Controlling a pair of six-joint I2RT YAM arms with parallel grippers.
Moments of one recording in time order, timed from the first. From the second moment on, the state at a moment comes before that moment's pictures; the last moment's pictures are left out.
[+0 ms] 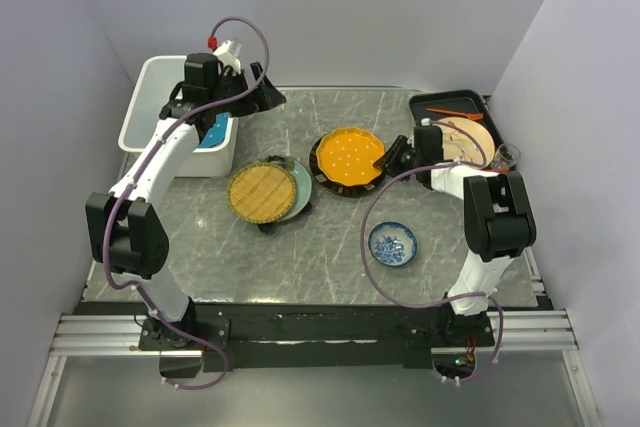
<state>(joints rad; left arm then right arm) -0.22 1.70 1.59 -0.30 0.41 -0.47 0.12 1.81 0.99 0.10 -0.29 0.69</state>
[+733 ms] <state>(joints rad) -0.31 1.77 1.58 -0.29 0.46 -0.47 0.17 1.85 1.05 0.07 -0.23 0.67</state>
